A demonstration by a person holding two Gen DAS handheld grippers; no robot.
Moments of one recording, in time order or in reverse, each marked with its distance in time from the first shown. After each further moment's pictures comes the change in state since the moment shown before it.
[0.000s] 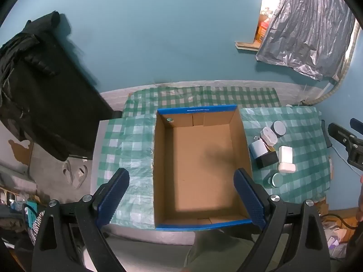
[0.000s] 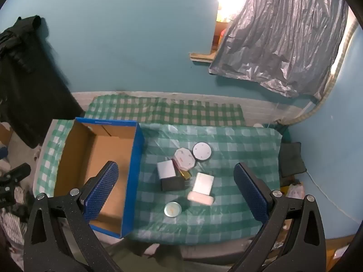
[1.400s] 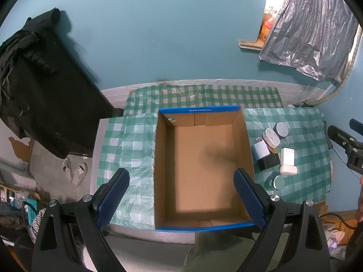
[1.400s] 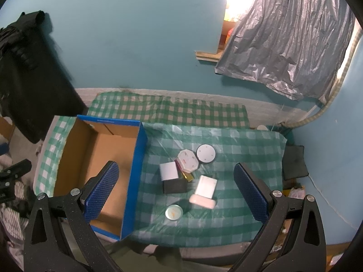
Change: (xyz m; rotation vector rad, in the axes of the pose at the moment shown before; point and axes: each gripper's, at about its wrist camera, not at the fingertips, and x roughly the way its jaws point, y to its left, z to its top) left arm 0.007 0.000 0.003 -0.011 0.020 0.009; right arm 0.012 0.005 0.005 -0.026 0.016 0.026
